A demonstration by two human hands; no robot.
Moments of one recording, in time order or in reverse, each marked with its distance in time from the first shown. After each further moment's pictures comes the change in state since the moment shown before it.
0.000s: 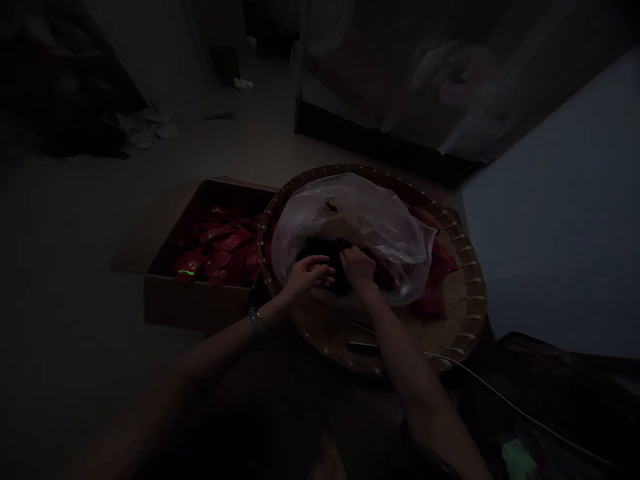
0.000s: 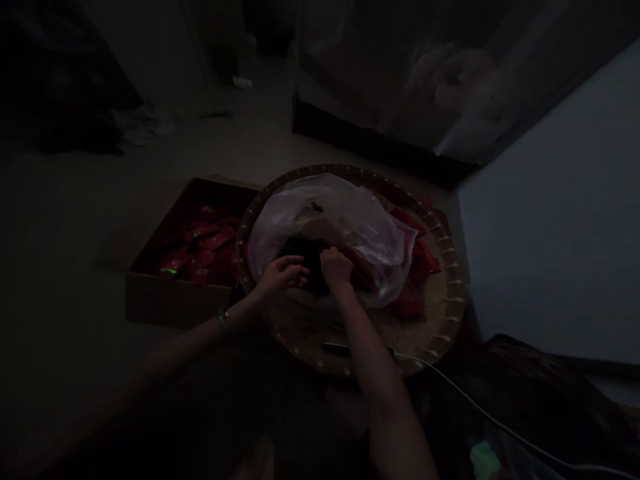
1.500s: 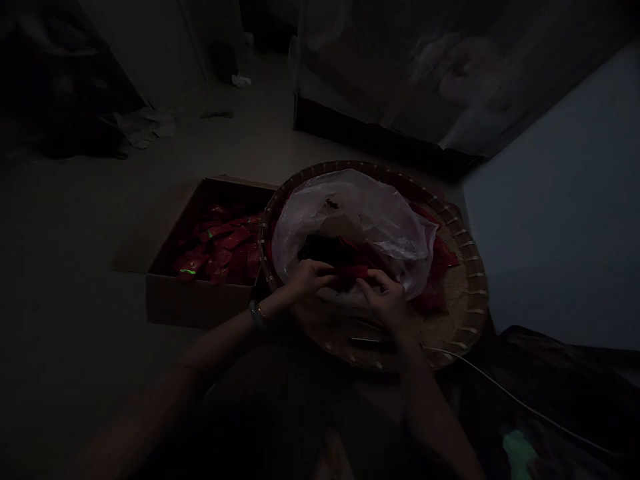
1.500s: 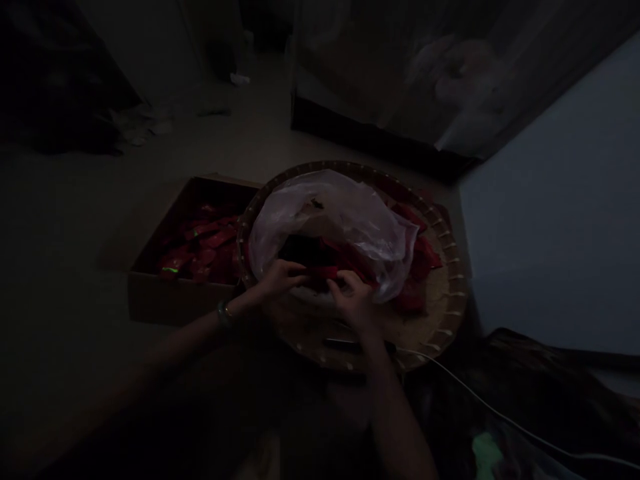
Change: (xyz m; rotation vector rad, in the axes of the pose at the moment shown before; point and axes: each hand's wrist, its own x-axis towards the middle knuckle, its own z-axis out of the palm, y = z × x) left_hand -0.001 0.012 -0.005 0.827 -0.242 0.360; right_hand -0.080 0.008 -0.070 0.819 0.210 -0.017
